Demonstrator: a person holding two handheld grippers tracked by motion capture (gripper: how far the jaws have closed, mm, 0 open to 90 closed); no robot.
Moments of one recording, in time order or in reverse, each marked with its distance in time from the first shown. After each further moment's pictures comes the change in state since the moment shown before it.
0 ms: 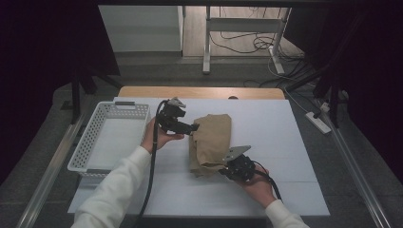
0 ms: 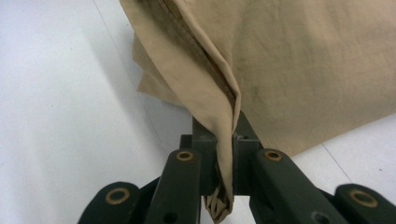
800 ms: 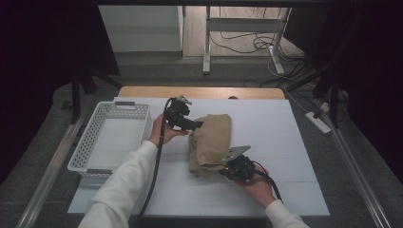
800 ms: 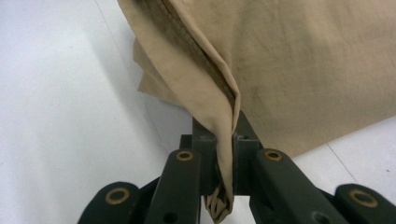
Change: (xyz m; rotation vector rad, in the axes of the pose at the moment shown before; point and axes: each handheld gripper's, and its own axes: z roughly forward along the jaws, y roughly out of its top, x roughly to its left) left arm 0.019 0.008 0.038 0.046 -0.004 -0.024; right arm -0.001 -0.001 0.002 0.002 0.014 0.003
